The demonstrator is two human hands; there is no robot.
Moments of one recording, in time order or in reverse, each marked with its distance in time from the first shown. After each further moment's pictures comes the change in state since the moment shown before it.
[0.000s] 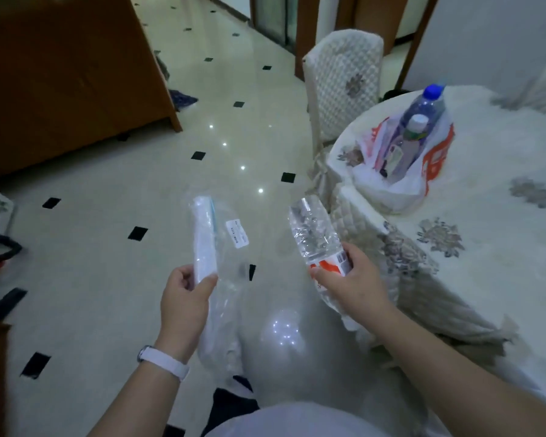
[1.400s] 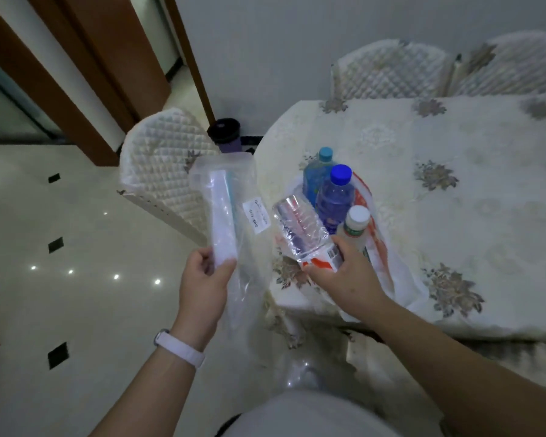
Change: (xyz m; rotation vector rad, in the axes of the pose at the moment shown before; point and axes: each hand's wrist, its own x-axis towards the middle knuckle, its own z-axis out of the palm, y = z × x) left_hand 0.372 0.260 0.387 0.080 -0.906 0.317; right_hand 0.377 -0.075 -0.057 0.096 0.713 0.260
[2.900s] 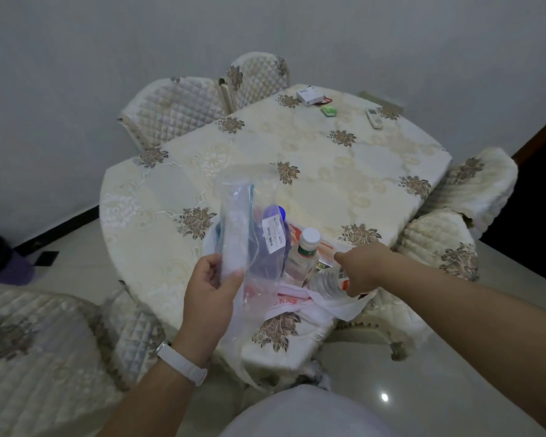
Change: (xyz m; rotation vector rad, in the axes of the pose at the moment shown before) left_hand 0.200 0.043 0.084 0.000 -1.051 0.194; right_hand 0.042 -0.023 -0.020 -1.186 -0.183 0.752
